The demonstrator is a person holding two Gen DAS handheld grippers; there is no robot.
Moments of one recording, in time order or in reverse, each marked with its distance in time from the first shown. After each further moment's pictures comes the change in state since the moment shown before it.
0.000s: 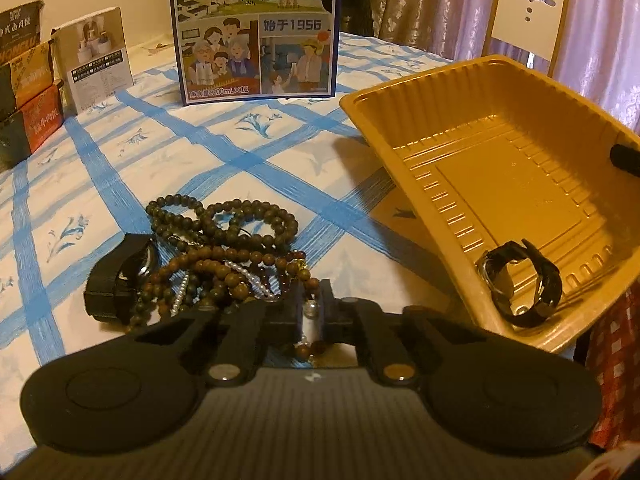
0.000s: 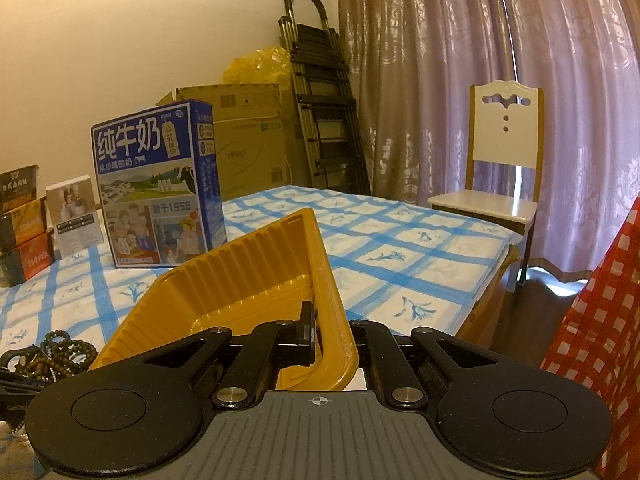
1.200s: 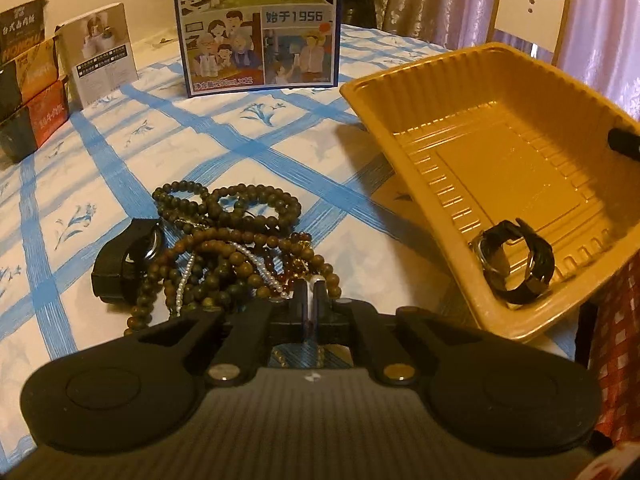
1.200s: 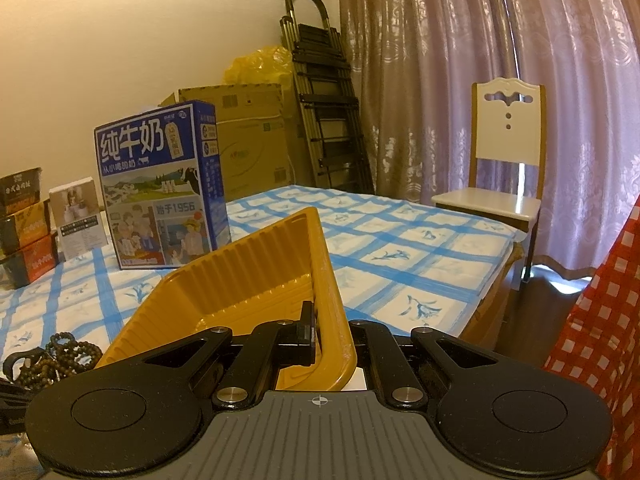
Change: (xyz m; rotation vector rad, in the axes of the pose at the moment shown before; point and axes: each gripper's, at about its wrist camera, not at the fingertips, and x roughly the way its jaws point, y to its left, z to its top) left arm -0.005 -0.004 -0.008 0.019 0.021 0.026; right arm 0.001 0.002 -0.003 0.009 -0.002 0.010
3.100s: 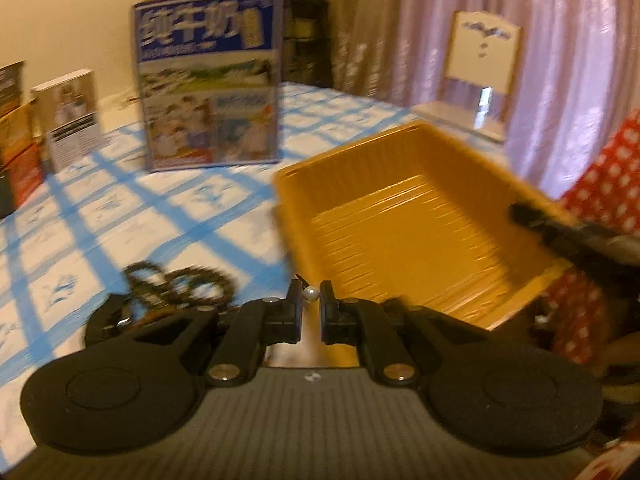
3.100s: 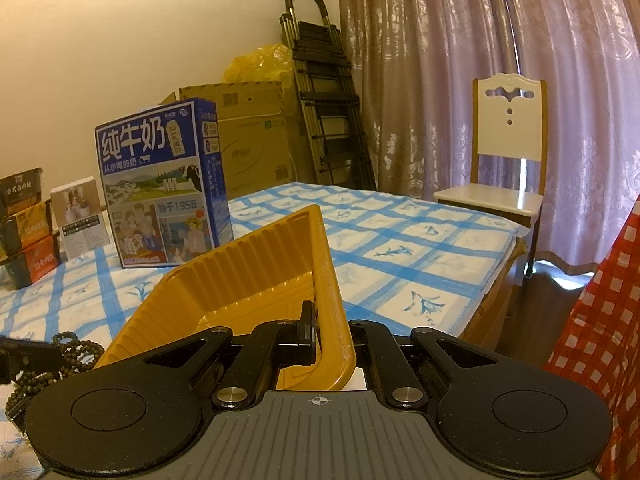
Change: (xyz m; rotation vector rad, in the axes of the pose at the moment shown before) left arm -0.063 -0.036 0.032 0.029 -0.161 -0.142; right arm 0.001 0.001 -0.003 0.008 0.006 0.005
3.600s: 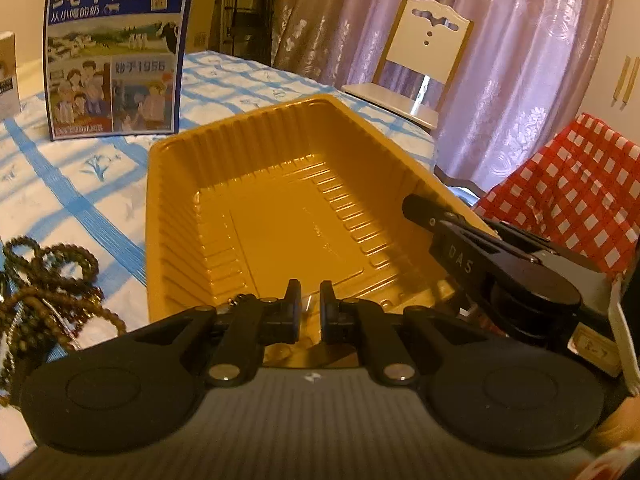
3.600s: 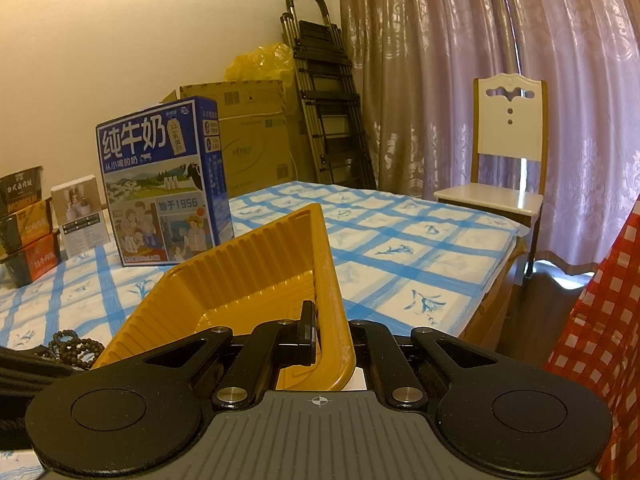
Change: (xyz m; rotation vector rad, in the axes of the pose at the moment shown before) left arm 0.034 -0.054 -0.001 -0.062 0.085 -0.199; right arm 0.000 0.002 0.000 0.002 0.004 0.001
